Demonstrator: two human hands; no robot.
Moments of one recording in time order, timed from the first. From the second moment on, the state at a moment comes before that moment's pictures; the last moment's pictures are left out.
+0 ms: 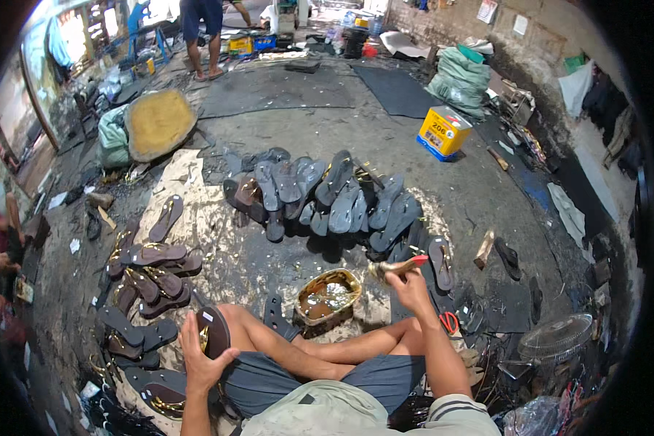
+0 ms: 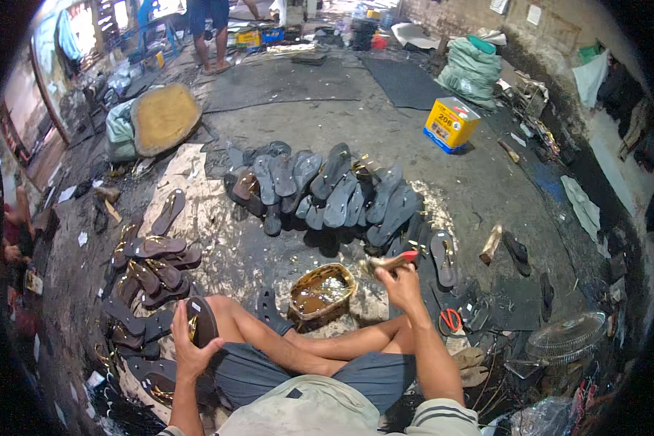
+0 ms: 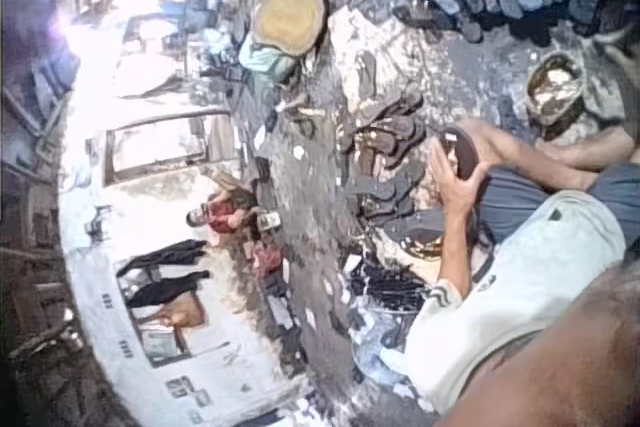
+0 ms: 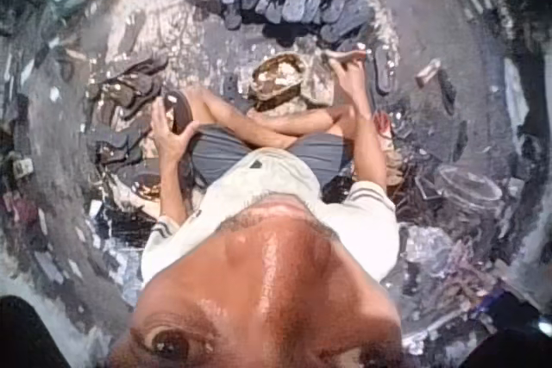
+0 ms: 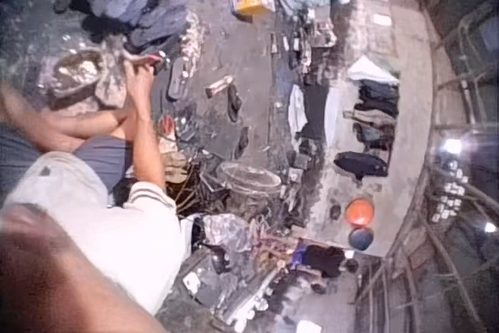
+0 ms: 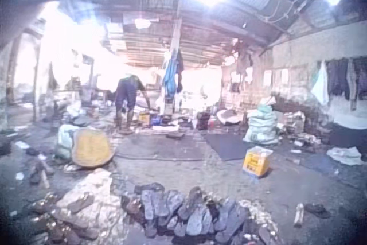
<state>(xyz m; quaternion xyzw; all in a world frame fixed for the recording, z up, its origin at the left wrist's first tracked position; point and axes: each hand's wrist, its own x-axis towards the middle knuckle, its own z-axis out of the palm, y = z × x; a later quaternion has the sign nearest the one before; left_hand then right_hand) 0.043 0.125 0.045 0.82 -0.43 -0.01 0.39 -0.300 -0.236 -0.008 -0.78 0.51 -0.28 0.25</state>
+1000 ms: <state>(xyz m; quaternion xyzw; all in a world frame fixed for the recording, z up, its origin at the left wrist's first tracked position) -0.027 0.024 0.065 0.28 -0.09 -0.54 0.79 -0.164 -0.095 0.105 -0.53 0.30 -0.44 0.66</state>
